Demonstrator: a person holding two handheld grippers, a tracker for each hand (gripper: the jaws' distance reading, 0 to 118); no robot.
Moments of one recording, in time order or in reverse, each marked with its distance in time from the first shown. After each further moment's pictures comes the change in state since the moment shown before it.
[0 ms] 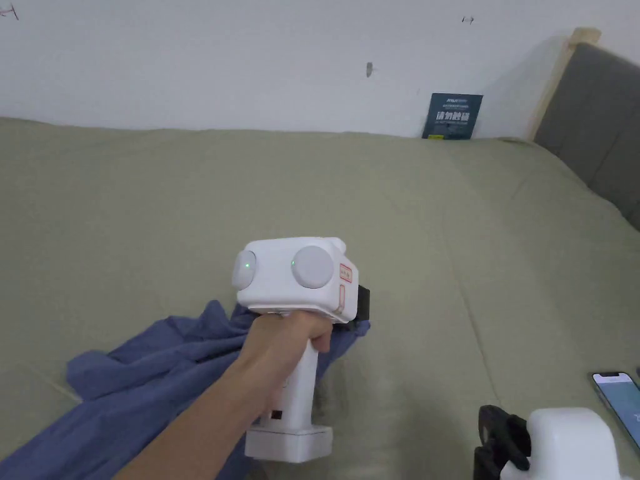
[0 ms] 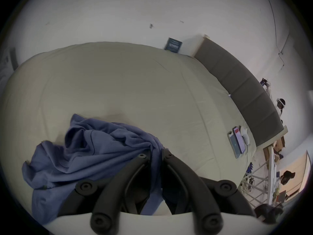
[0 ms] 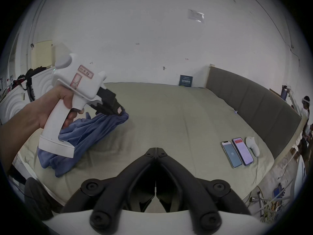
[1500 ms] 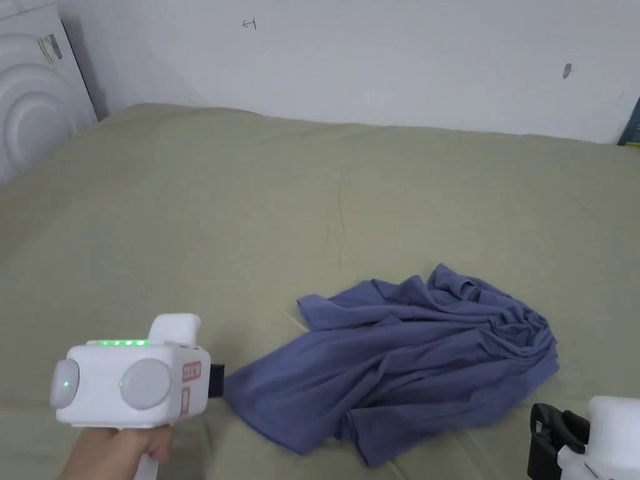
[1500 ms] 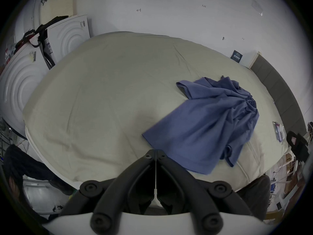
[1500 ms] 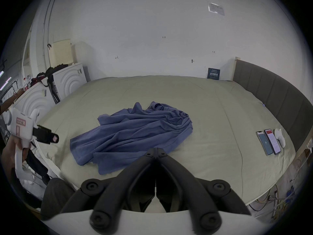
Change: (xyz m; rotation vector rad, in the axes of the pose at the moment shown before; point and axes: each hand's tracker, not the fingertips) left arm -0.277 -0.240 0.264 0.160 0.504 0.283; right arm -0.125 -0.017 0.017 -0.044 0.246 0.025
